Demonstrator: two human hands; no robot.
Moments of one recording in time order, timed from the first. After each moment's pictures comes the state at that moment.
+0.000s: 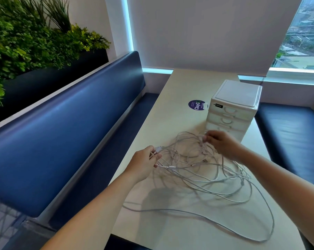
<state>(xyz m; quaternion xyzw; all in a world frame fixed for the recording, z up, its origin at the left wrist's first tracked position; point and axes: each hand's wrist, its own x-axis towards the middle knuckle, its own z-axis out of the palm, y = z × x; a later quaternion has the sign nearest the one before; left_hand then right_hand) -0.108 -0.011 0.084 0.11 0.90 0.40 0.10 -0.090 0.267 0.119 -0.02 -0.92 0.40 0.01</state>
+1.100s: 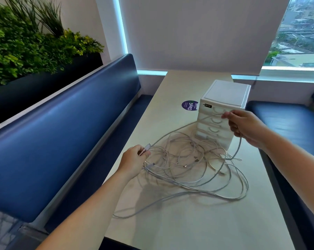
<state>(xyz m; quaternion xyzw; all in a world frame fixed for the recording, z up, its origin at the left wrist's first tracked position) -0.110 0.000 0.085 0.04 0.90 0.43 0.04 -0.081 0.338 0.169 -0.14 -0.78 0.61 0.06</state>
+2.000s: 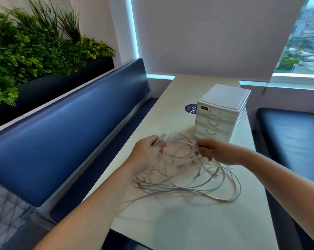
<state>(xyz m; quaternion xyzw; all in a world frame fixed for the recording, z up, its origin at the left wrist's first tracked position) -0.050 0.063 0.149 0.10 0.85 0.51 0.04 -0.052 0.314 0.138 0.16 -0.90 0.39 -0.15</state>
